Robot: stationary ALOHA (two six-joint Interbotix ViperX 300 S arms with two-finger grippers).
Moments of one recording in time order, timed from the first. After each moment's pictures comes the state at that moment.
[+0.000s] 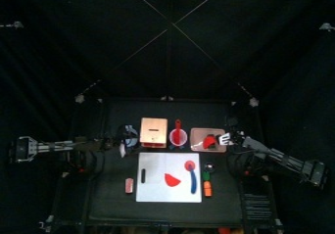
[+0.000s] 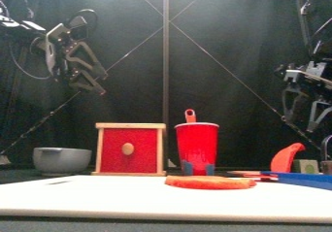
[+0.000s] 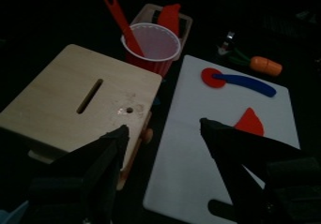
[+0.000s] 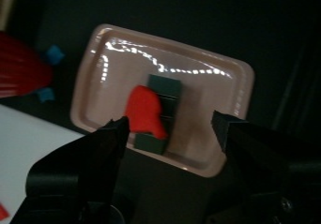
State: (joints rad) left arm 0.26 -0.61 1.08 0.69 -0.08 -0.85; right arm -0.46 -0.83 1.10 -0.34 0.55 0.90
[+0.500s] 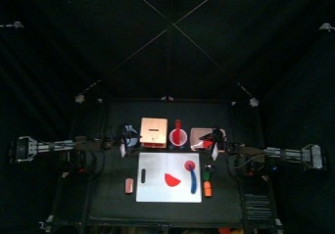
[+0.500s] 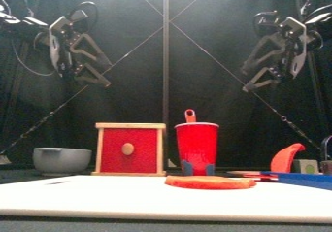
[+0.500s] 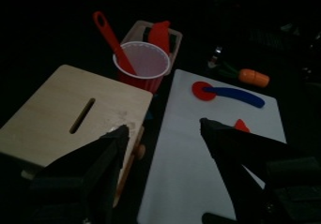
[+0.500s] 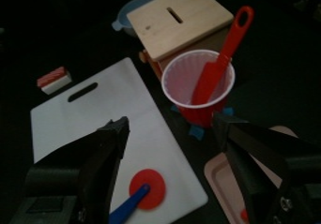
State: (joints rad) left arm 0.26 -0.61 1.04 0.74 -0.15 -0.81; right arm -0.21 -0.78 1.08 -0.63 0.03 0.90
